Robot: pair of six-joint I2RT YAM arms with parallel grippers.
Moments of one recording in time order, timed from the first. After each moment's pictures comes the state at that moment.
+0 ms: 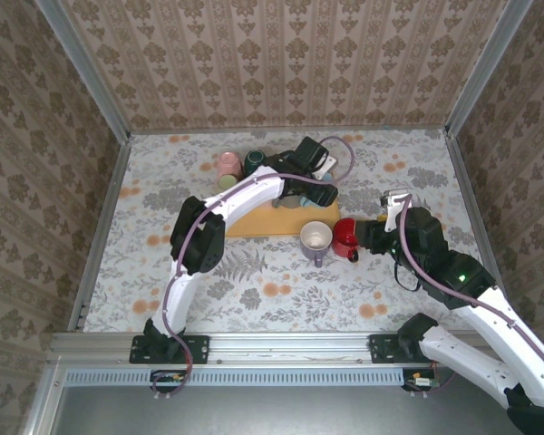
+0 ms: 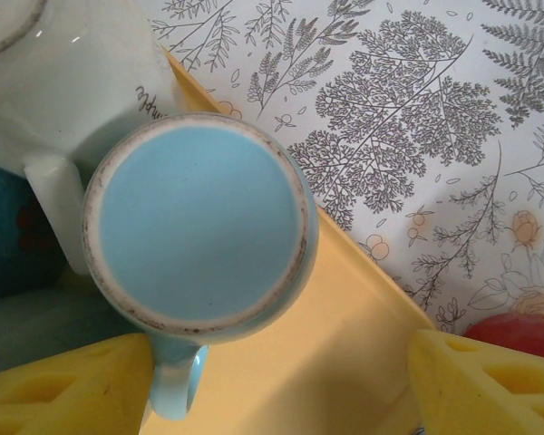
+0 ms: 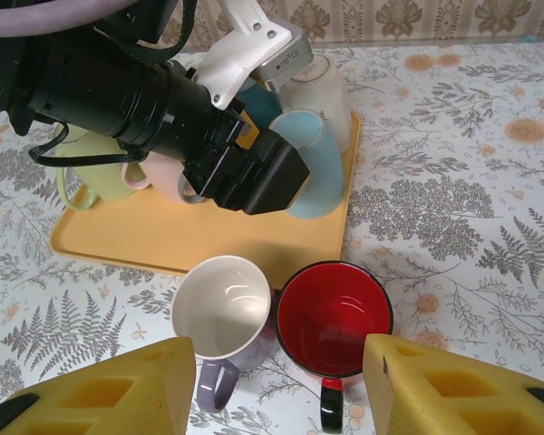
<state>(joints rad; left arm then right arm) -0.81 2.23 1.98 -0.68 0.11 -0.08 0.57 0.71 0.91 -0.73 0.23 0.34</state>
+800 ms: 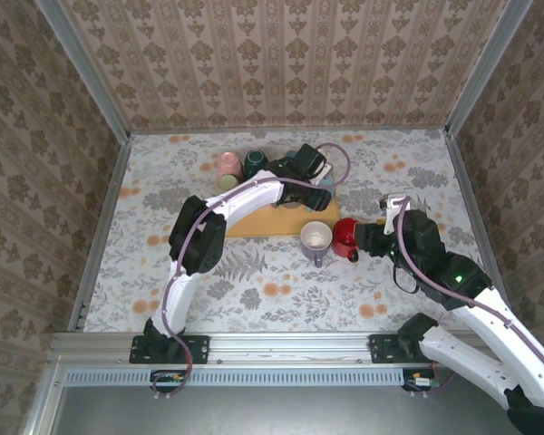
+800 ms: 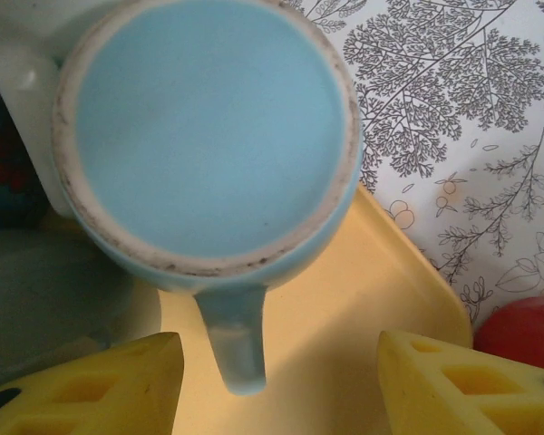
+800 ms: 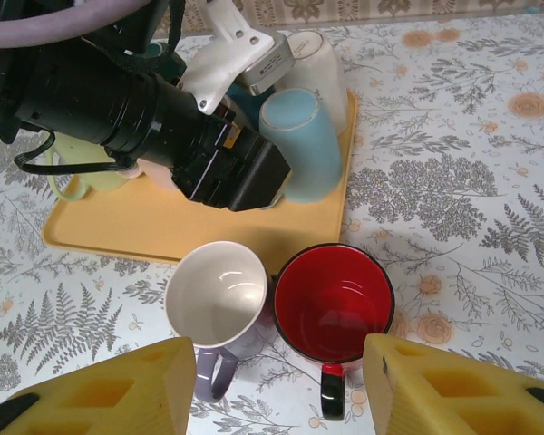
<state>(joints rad) -0.81 2.22 1.90 -0.67 0.07 -0.14 0.57 0.69 0.87 -0.73 0.22 0.38</state>
